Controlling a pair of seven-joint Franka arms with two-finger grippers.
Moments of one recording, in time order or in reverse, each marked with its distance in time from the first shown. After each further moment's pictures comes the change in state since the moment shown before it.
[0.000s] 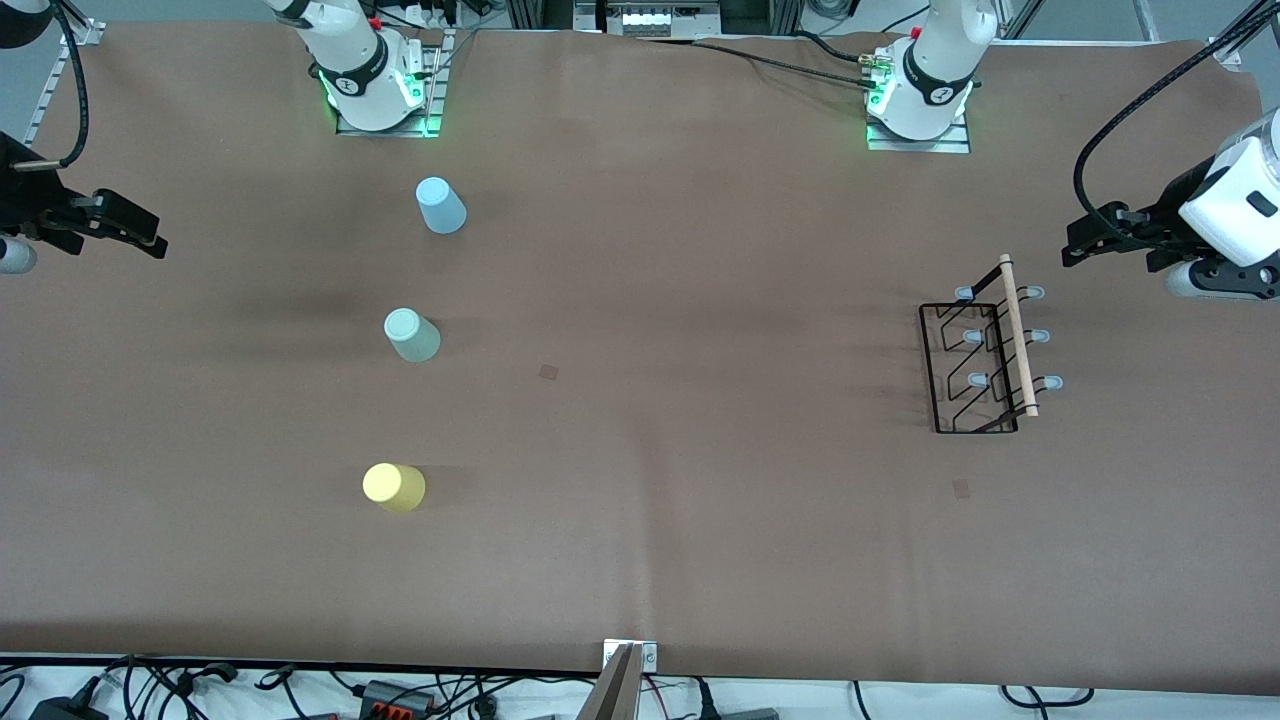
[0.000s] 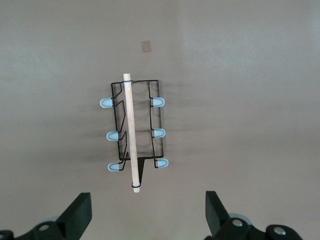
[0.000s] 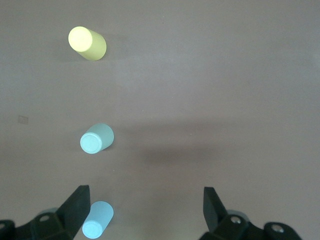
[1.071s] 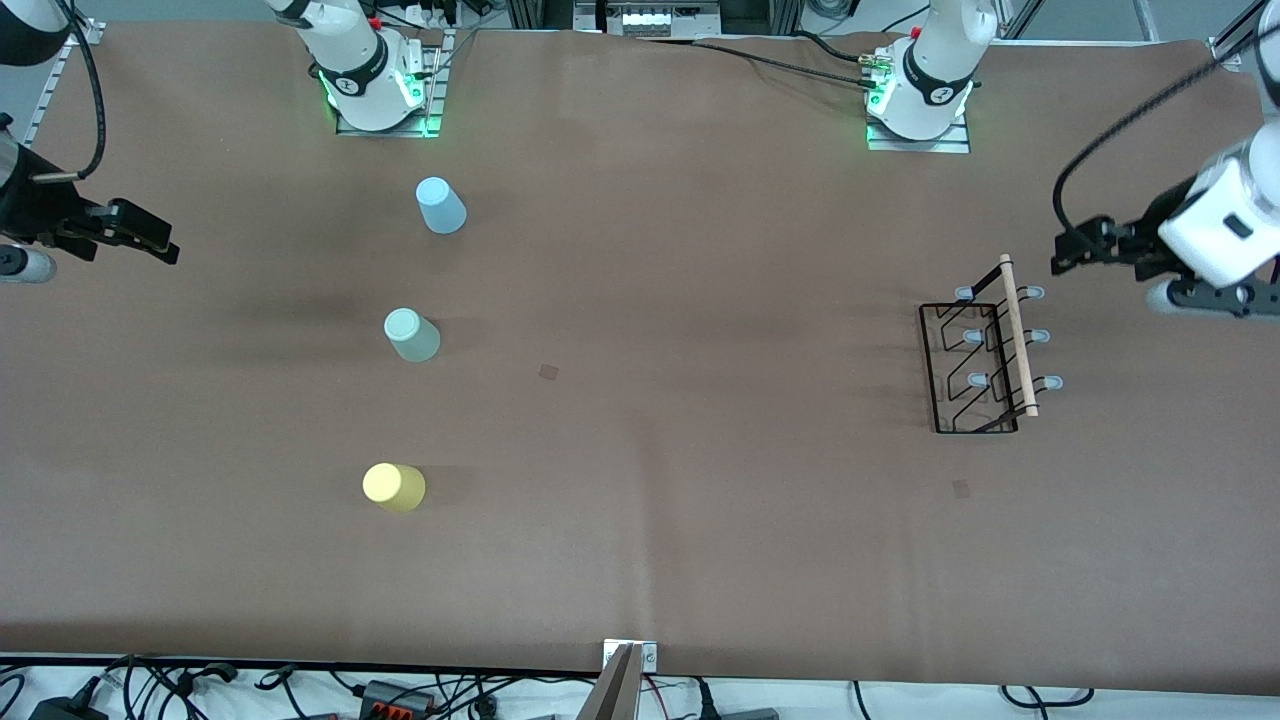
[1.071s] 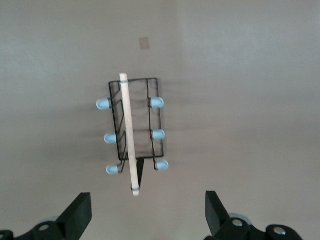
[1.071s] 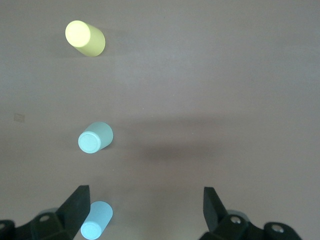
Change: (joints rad) left arm 0.014 0.074 -0.012 0.027 0.013 0.017 0.004; right arm 0.001 0.021 0.005 -0.029 0.000 0.023 0.000
